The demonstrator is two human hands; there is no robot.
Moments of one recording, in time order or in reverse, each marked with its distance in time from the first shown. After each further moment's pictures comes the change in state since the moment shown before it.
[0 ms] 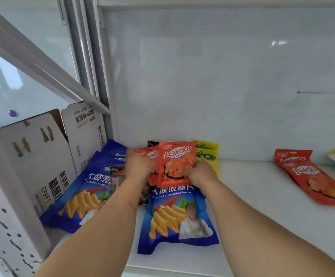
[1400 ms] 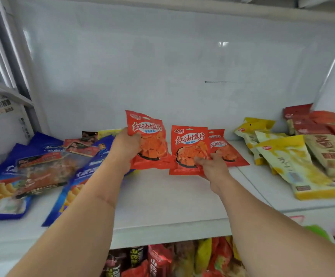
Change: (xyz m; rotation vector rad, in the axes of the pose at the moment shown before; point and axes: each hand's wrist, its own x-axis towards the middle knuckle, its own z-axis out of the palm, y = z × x) left_hand -0.161 0.081 0.079 -0.311 -0.354 0.202; right_hand -0.071 0.157 -0.189 0.663 0.262 0.000
